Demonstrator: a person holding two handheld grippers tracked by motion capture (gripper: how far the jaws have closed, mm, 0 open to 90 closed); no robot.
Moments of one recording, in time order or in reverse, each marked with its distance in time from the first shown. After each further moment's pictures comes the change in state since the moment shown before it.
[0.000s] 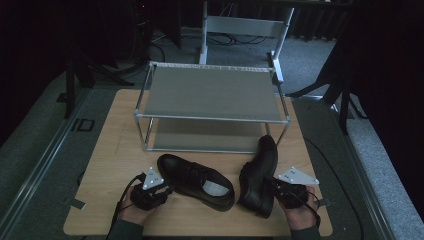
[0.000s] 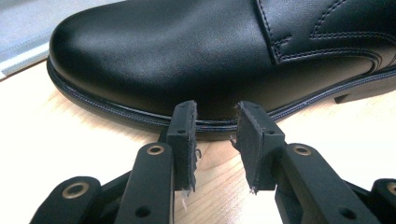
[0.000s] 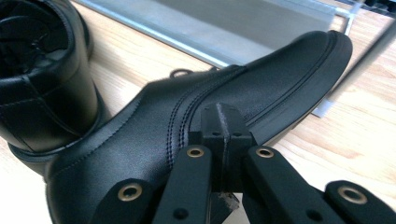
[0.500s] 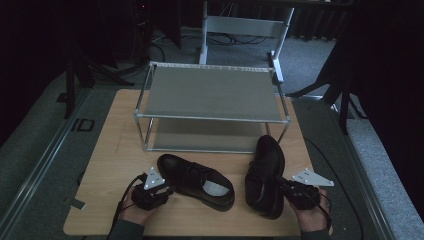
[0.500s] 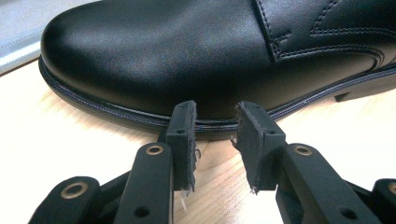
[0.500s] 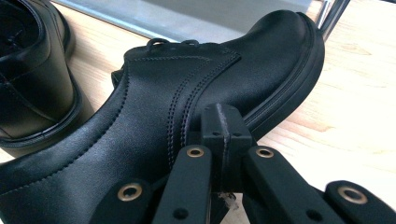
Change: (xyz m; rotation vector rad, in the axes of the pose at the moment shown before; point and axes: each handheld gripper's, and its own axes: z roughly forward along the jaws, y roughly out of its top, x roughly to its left) left arm -0.001 0.000 0.002 0.005 -0.004 0.000; right arm -0.025 -0.014 -0.012 0.002 -0.005 0.061
